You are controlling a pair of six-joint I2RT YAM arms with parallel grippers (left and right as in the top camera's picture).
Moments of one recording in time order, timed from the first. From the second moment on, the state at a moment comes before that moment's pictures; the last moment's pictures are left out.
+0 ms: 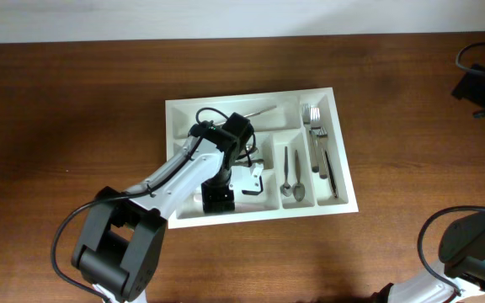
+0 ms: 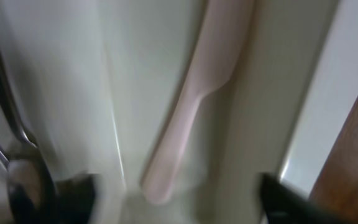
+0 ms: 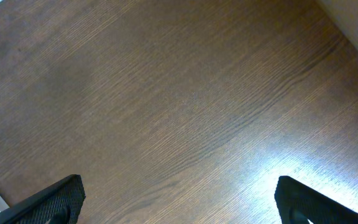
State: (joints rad) left arm -0.56 1.89 1.35 -1.11 -0.02 0.92; right arm -0.46 1.85 1.91 -1.13 0.11 0.18
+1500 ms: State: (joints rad) left arm 0.21 1.85 2.05 -1.32 -0.14 0.14; right arm -0.46 1.85 1.91 -1.13 0.11 0.18
